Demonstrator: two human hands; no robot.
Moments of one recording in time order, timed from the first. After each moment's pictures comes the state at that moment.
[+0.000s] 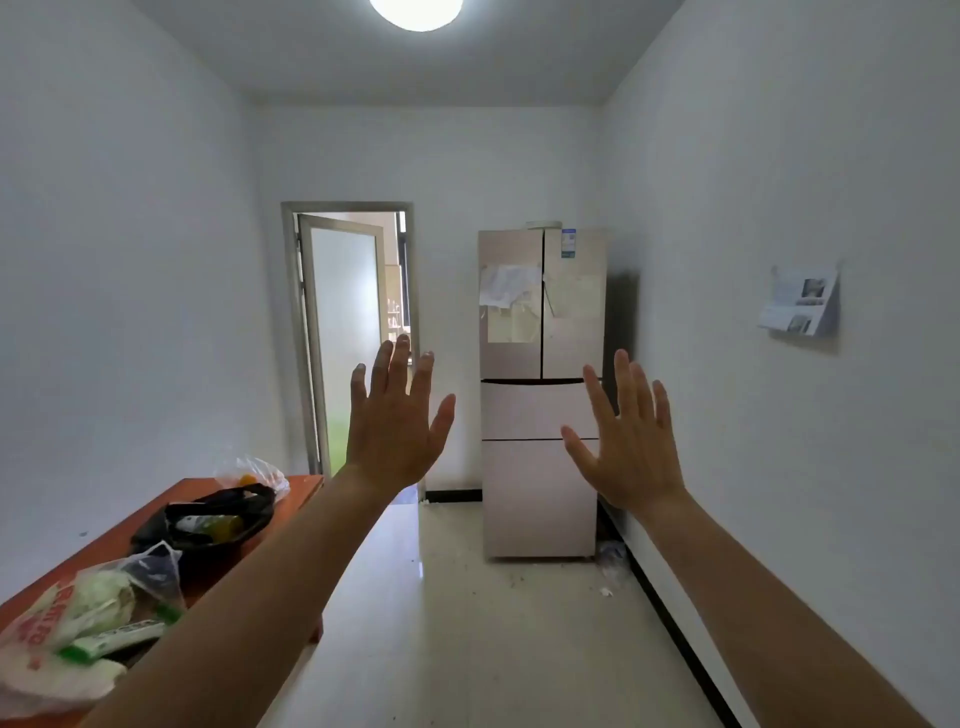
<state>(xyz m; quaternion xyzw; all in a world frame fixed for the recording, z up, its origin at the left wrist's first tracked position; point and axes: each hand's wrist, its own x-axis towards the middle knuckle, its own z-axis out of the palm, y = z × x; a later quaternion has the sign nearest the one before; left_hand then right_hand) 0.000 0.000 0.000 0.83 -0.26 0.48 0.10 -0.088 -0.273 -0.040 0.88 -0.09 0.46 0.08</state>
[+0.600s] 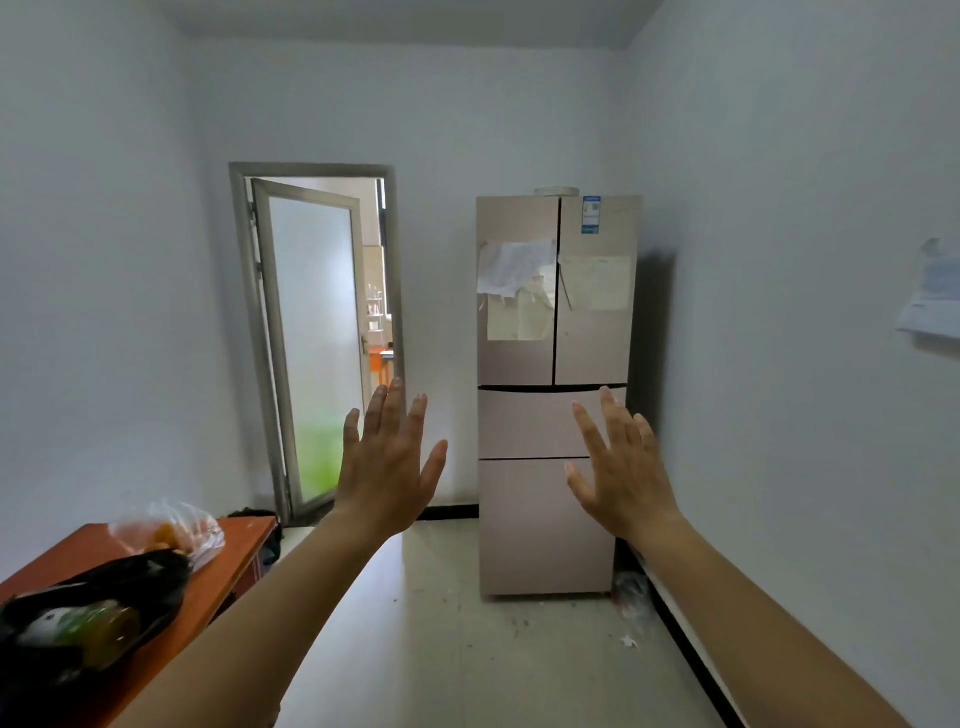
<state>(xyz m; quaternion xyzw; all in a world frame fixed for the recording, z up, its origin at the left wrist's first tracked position) 0.374 -0.108 -0.059 0.88 -0.27 0.37 0.10 0.282 -0.388 -0.087 0.93 -0.08 0.34 0.07</state>
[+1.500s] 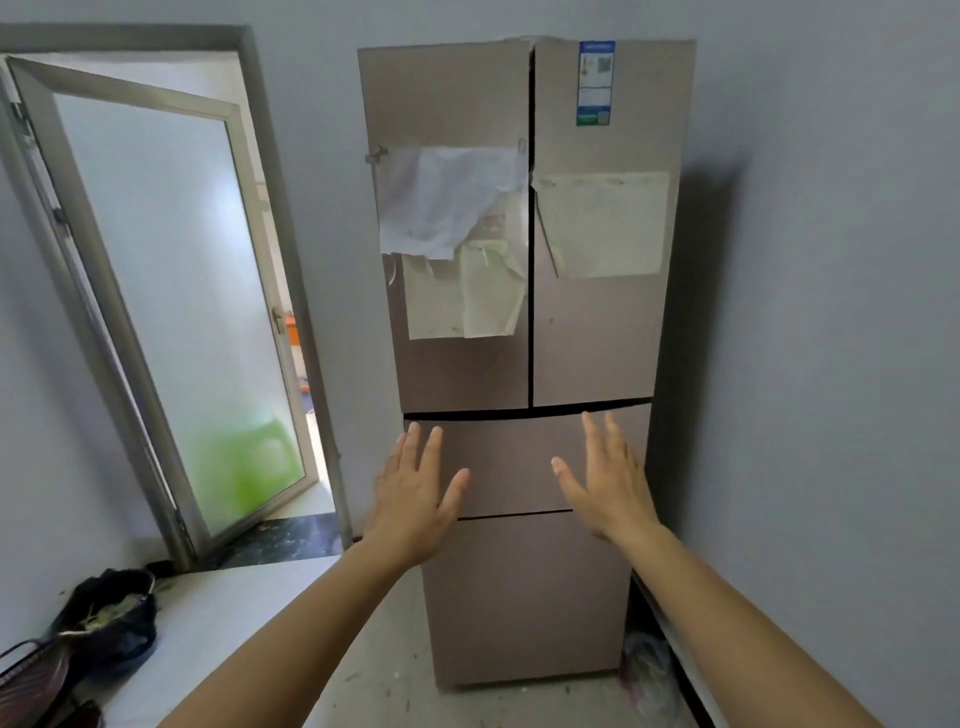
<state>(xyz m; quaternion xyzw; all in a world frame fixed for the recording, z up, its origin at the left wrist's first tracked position) 0.917 -0.547 -0.140 0.93 -0.28 0.13 0.22 0.831 -0.781 -0.155 0.93 -0.20 0.24 -0.19</state>
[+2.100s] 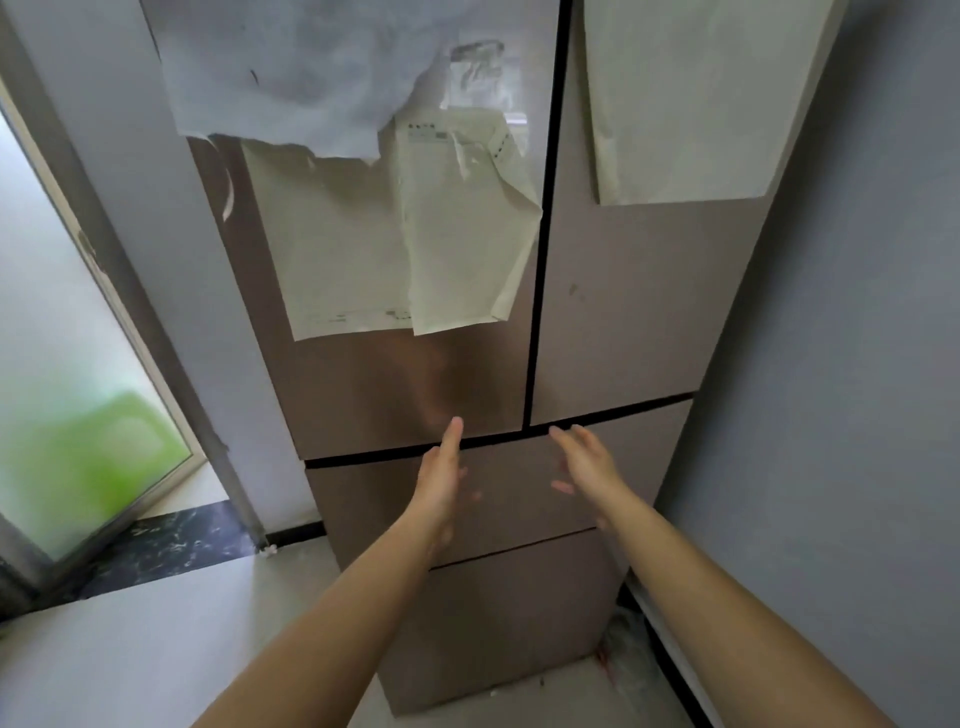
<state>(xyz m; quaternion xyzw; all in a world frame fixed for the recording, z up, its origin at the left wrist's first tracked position) 1.255 -0.774 -0.230 0.63 -0.01 -0.32 0.71 1.164 -0.933 -0.236 0.64 -0.37 0.16 -0.65</state>
